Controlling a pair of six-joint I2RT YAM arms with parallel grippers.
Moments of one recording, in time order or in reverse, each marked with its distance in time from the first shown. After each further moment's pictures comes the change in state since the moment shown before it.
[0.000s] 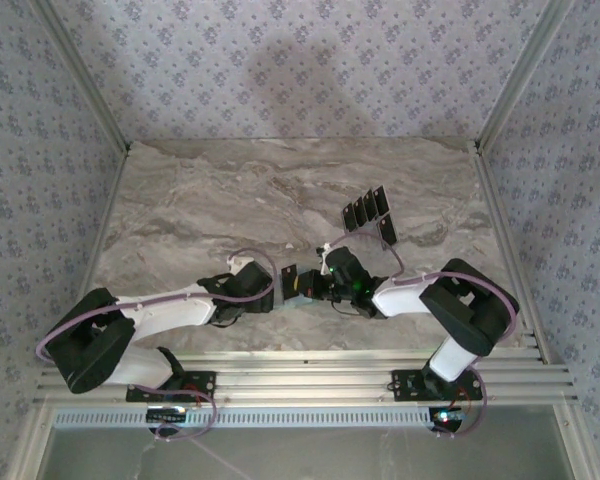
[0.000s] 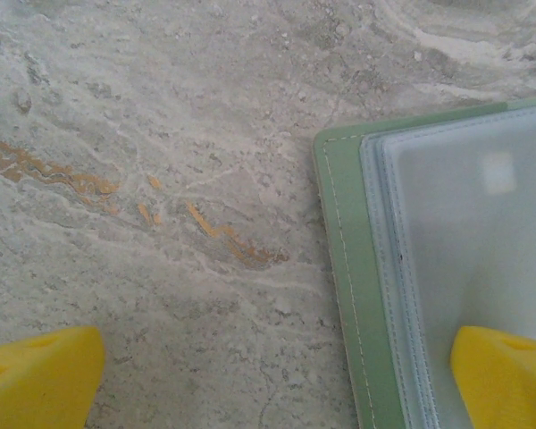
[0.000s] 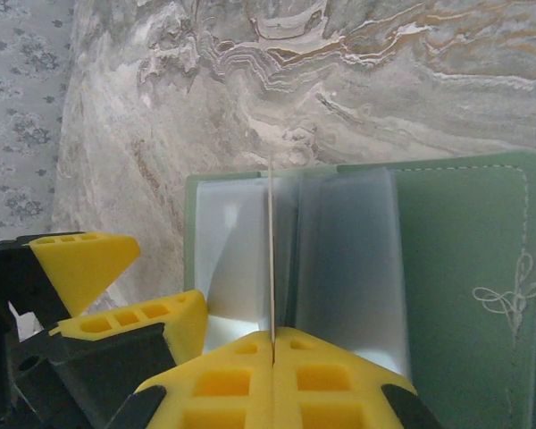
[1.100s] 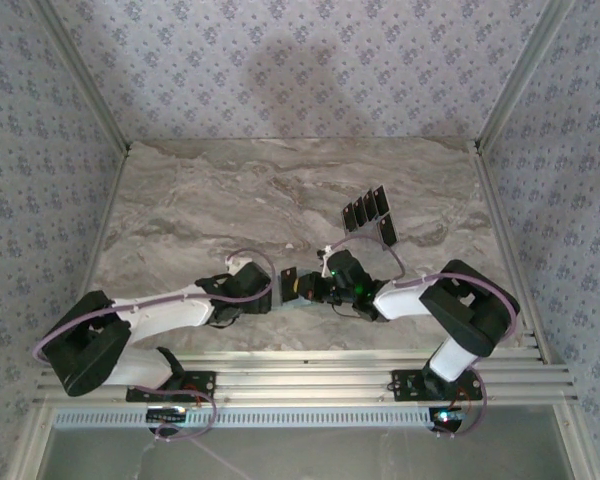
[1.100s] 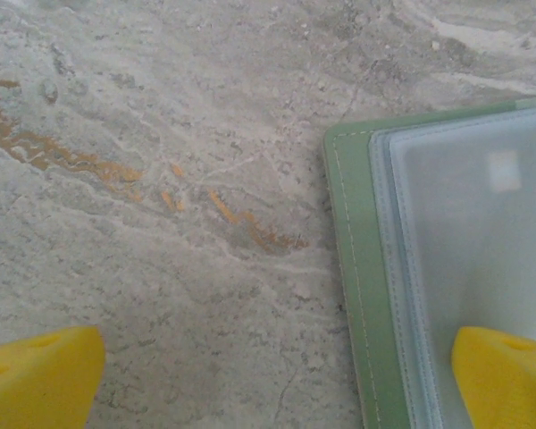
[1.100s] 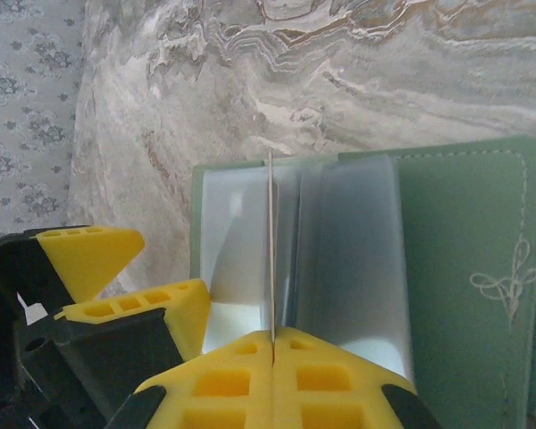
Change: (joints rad) left arm 0.000 -0.029 -0.001 -0.045 -0.007 0.002; right arm 0.007 -0.015 -0.024 0.024 -0.010 0.028
